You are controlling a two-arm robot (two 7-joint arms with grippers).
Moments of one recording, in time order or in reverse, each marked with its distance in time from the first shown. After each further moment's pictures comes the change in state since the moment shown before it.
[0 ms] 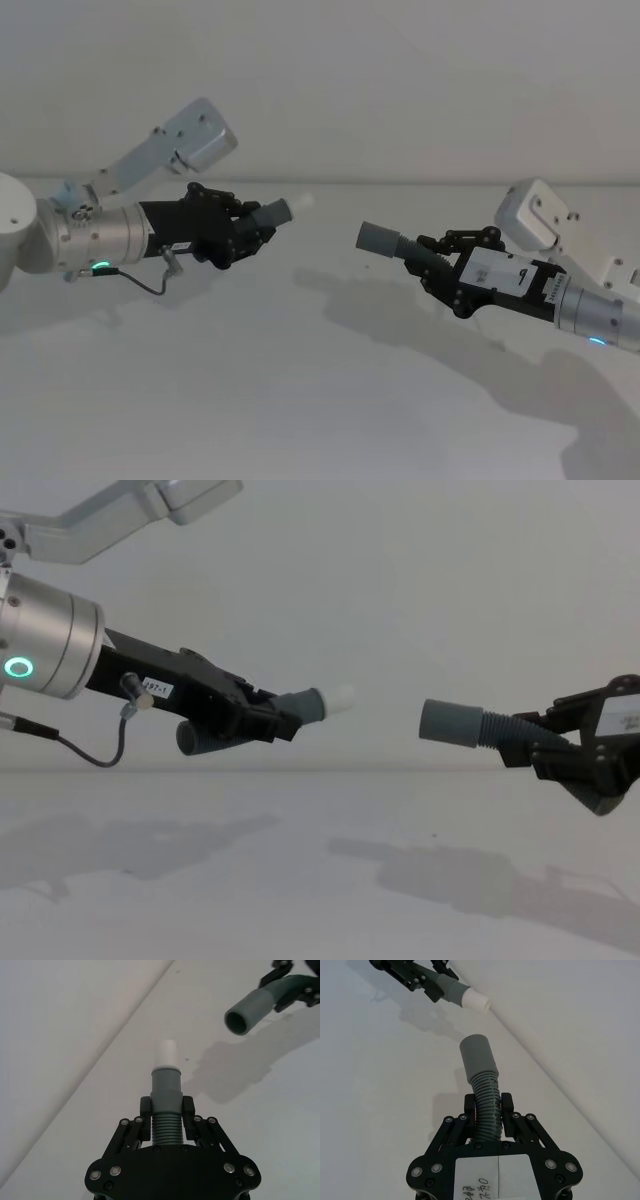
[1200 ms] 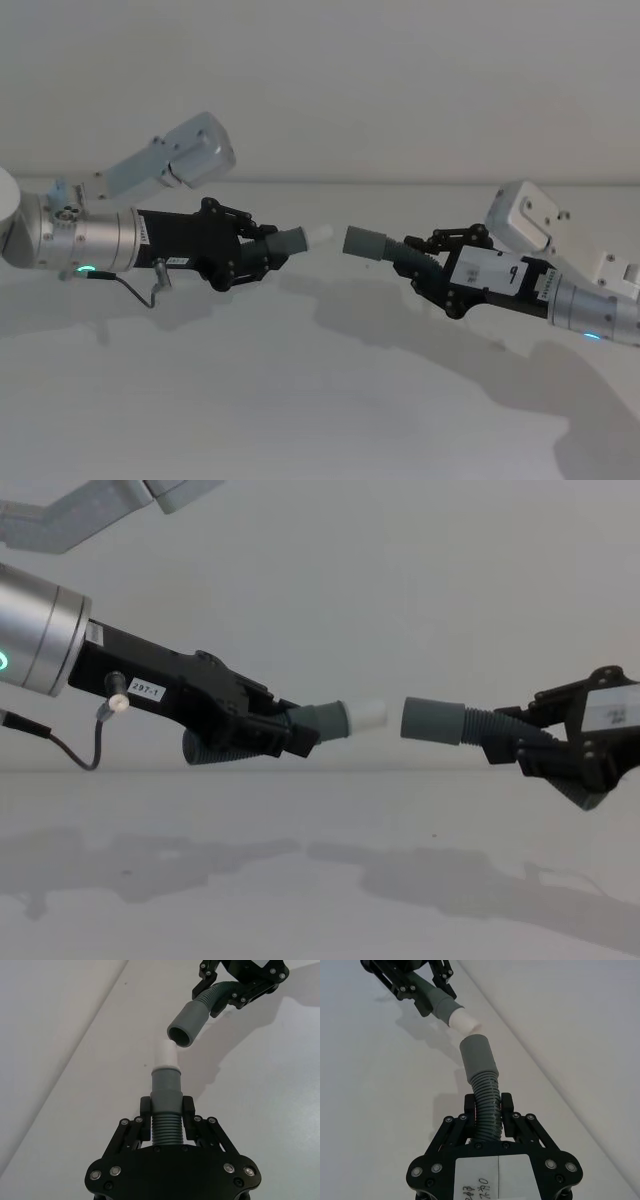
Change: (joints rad) left arm -0.059 0.056 0.065 0.026 -0.056 -0.097 -0.183; right arm 0.044 0.019 -0.049 0.010 0.007 -0.039 0.028
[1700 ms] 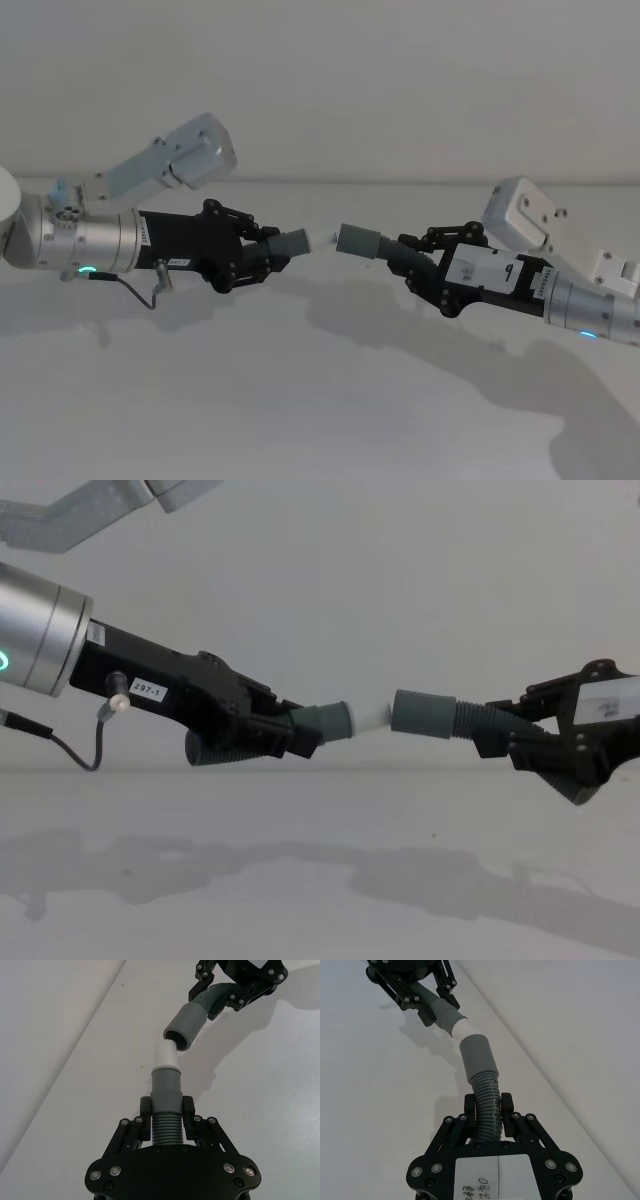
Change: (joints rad) left arm -0.006 0.005 0.012 0.000 -0.014 -0.004 -0.002; right arm 0.008 0.002 -0.013 -0.010 0.015 0.000 -0.002
